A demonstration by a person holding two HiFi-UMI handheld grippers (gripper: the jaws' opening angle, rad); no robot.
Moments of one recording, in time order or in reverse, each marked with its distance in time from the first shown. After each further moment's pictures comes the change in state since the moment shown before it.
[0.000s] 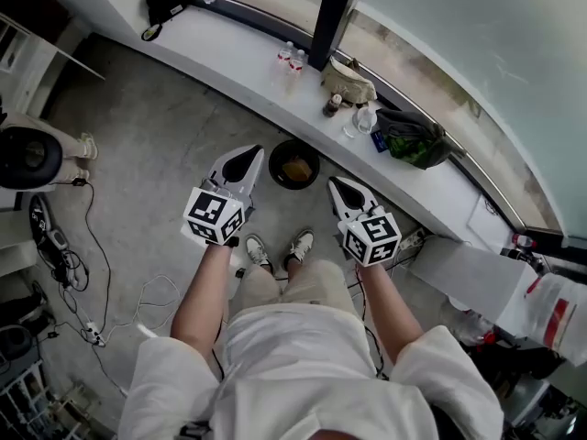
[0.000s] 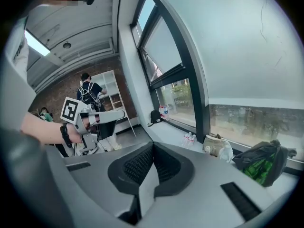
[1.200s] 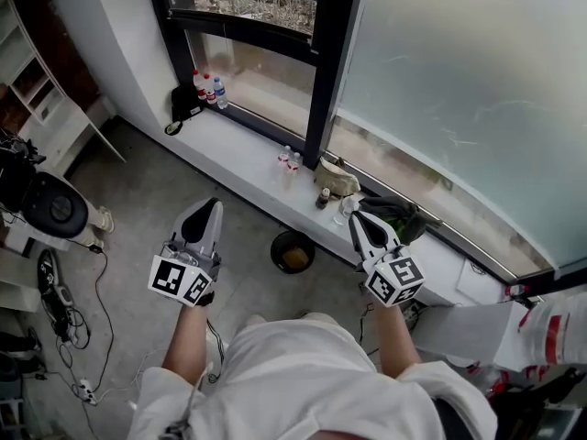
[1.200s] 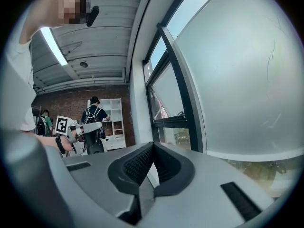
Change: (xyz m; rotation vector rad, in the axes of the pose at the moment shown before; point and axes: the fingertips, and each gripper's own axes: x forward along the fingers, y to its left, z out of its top) left arm -0.124 -0.015 0.217 0.204 -0.378 0.122; right arm -0.111 0.013 0.199 -0.126 -0.386 0.000
